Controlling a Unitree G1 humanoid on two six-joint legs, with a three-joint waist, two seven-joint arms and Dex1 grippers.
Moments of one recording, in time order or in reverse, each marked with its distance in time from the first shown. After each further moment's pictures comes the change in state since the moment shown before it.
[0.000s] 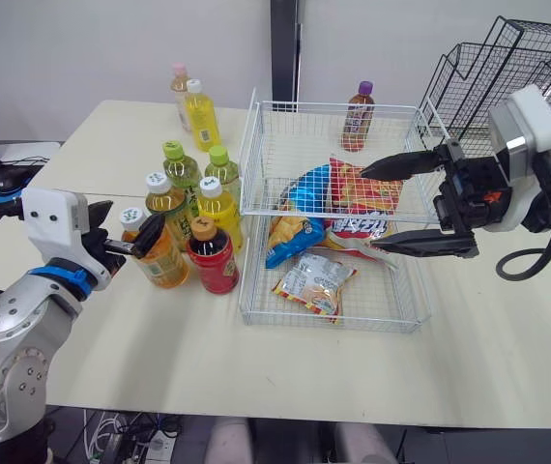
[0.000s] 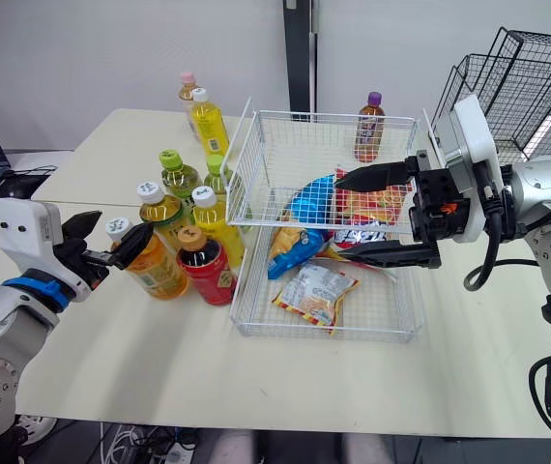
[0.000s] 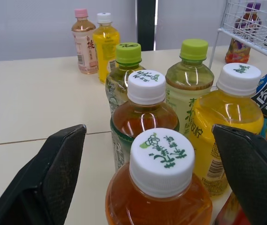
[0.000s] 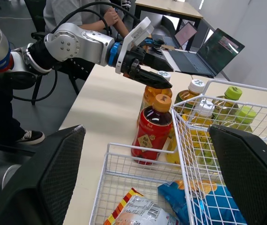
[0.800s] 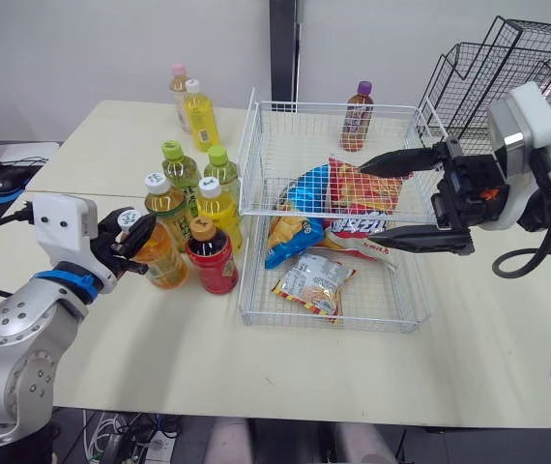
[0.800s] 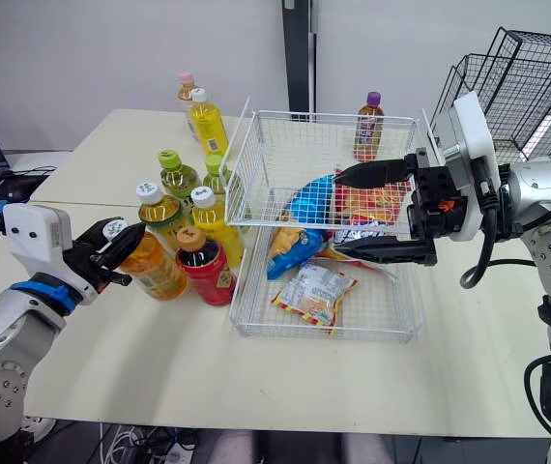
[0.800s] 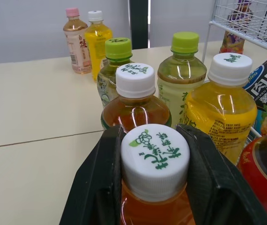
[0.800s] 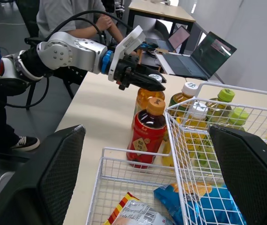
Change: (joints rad) left arm 0.040 0.041 -0.010 0.021 0.021 -0.046 -0.086; right arm -0.001 0.029 -0.020 -0.007 0.007 0.019 -0.052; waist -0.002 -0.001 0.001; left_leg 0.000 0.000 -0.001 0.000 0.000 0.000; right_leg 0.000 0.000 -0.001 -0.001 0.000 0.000
